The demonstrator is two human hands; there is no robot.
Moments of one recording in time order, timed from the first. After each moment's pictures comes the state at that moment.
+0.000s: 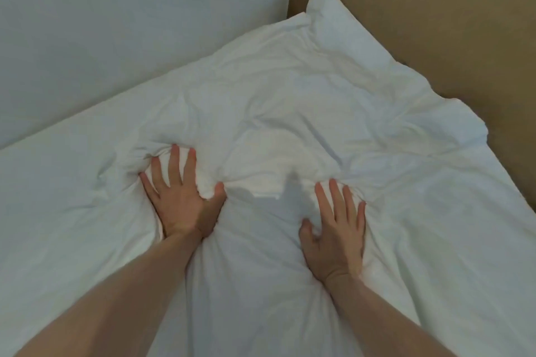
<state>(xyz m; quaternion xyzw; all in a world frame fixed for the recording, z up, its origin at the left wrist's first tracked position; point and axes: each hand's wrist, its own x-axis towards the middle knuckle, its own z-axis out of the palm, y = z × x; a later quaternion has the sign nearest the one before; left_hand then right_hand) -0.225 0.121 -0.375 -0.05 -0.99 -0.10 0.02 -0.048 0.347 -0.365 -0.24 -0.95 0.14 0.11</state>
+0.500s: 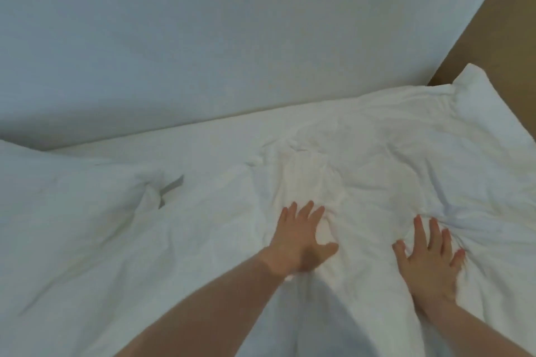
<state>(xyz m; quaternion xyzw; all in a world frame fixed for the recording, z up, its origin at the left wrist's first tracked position) -0.097 0.078 -0.247 -0.12 -0.94 -0.18 -0.26 -0.047 0.358 -0.337 -0.23 -0.96 0.14 -0.08</state>
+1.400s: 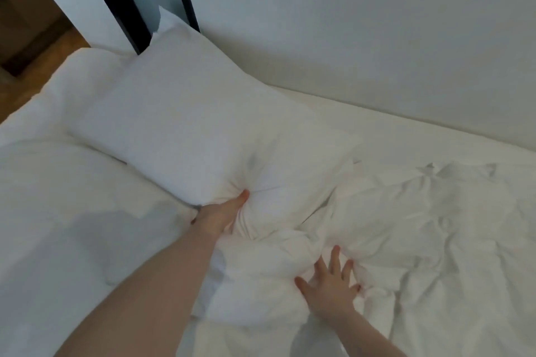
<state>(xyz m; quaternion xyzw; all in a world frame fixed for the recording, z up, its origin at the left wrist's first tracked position) 0.115 -0.450 -0.304 0.57 -0.65 -0.48 -0.16 0.107 -0.126 -0.276 0.08 -0.91 0.09 -0.39</state>
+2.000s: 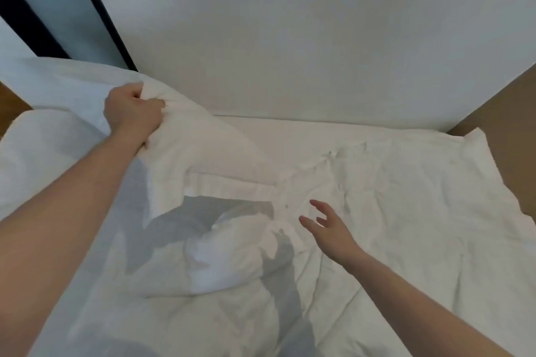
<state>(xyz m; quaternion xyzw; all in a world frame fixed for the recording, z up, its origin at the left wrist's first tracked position) 0.056 -0.467 0.127 0.37 -0.83 -0.38 0.20 0.123 -0.055 0.010 -0.08 -0.82 0.48 -0.29</state>
